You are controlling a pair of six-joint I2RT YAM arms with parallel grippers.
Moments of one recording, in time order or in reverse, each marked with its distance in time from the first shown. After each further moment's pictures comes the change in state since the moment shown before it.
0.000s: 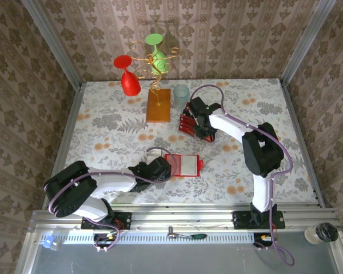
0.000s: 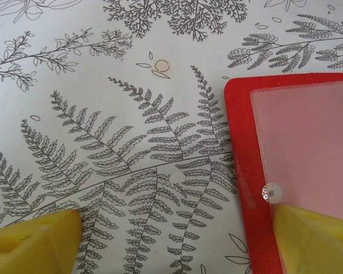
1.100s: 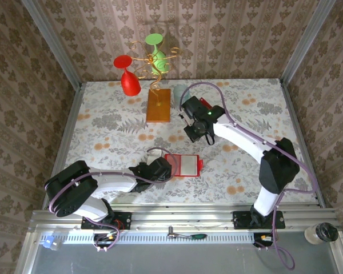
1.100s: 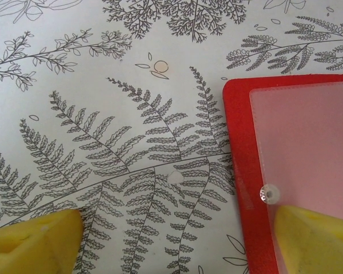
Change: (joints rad) left arm -0.007 0.006 0.000 0.004 -0.013 -0.011; right arm 0.141 -0.261 -0.043 -0.006 -0.109 -0.022
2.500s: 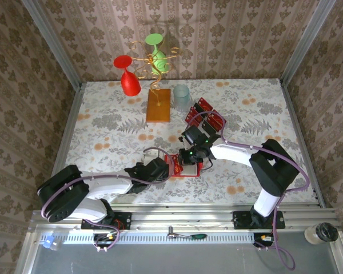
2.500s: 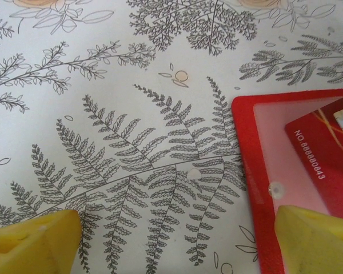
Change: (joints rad) left arm 0.000 -0.087 -0.023 -0.041 -0.025 -0.015; right arm 0.078 0.007 -0.457 0.487 -0.429 0.544
